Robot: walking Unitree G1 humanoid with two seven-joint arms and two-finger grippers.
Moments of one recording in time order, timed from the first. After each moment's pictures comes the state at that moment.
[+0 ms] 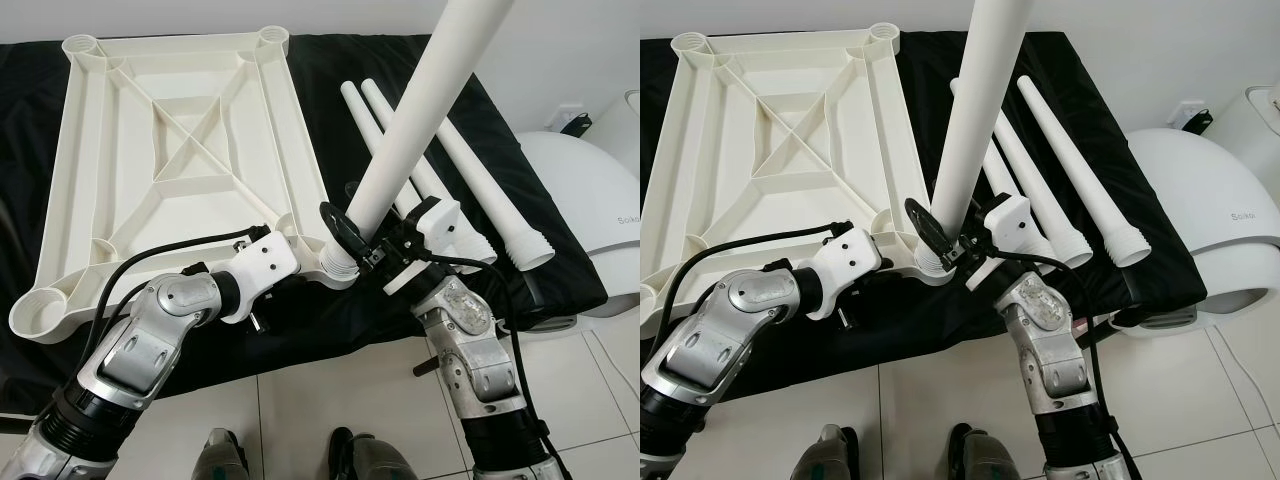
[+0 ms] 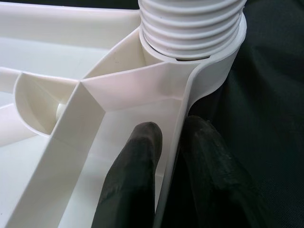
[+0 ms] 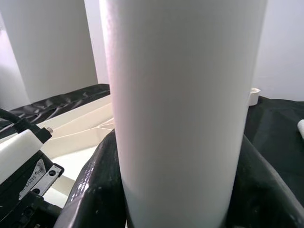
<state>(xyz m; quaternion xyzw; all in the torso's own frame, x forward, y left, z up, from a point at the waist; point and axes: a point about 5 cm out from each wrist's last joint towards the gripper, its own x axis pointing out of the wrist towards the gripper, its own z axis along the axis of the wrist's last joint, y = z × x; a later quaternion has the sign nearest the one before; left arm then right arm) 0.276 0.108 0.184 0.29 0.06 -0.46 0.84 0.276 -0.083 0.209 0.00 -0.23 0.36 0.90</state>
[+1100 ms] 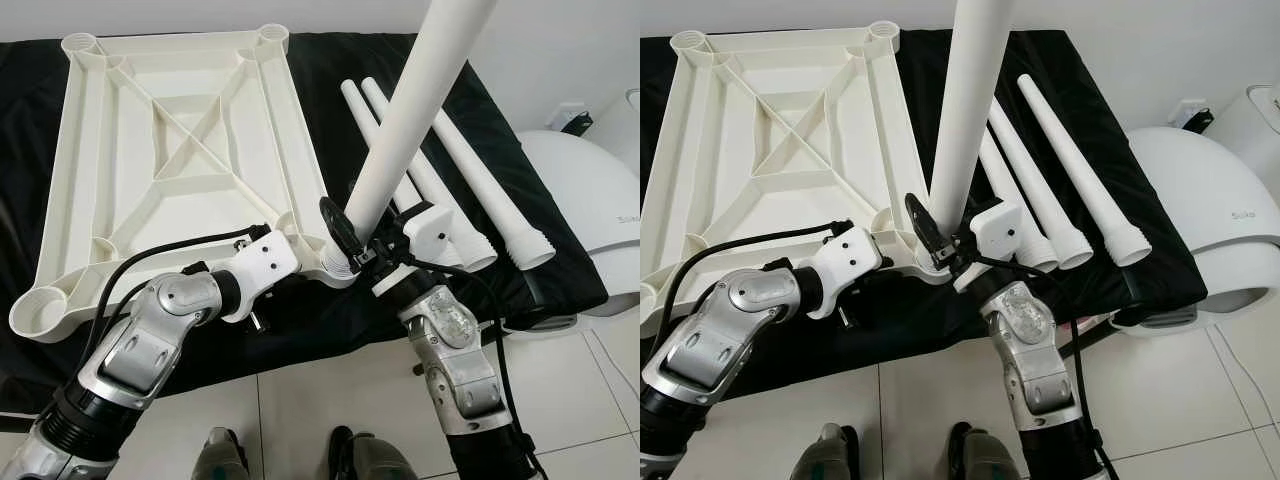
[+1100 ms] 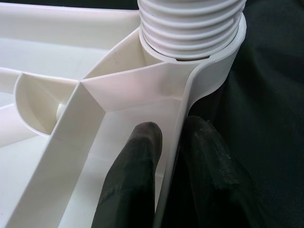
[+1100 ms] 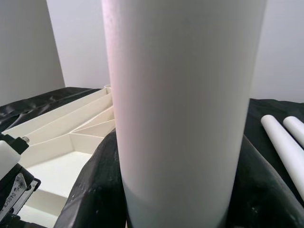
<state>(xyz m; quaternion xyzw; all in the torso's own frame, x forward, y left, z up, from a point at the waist) 0.276 0.107 0.185 0.29 0.06 -0.46 0.84 0.267 -0.075 0.209 0.00 -0.24 0.28 0.93</state>
